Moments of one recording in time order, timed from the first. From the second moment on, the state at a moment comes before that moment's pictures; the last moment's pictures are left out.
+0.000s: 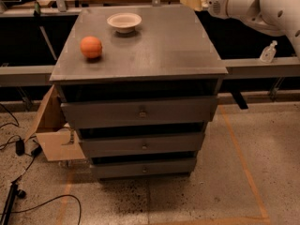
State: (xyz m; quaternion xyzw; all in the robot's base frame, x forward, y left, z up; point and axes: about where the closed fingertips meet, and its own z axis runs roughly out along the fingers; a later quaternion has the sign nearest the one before) arm 0.789 -0.133 1.040 -0.35 0.64 0.14 0.67
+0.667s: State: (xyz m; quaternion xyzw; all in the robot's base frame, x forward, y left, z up) arm 0.751 -0.067 1.018 -0.47 0.60 0.18 0.62
